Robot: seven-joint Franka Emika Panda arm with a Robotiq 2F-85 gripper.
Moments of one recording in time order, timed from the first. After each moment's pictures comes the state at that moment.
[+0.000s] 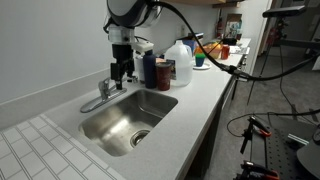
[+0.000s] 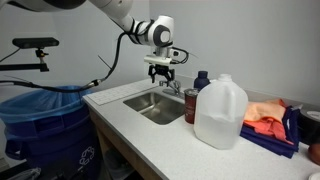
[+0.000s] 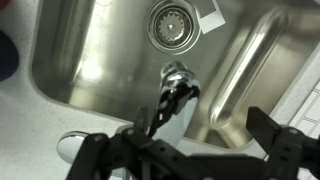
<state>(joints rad) 0.11 0.54 0.13 -1.47 0.05 2.06 -0.17</state>
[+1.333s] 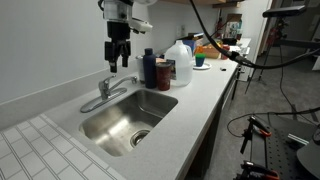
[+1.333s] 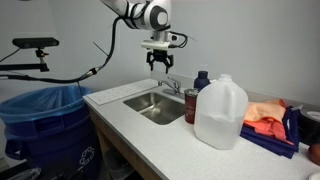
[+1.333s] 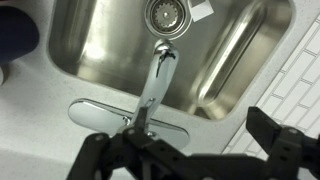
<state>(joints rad) 0.12 0.45 0.14 -1.43 0.05 1.99 -0.17</state>
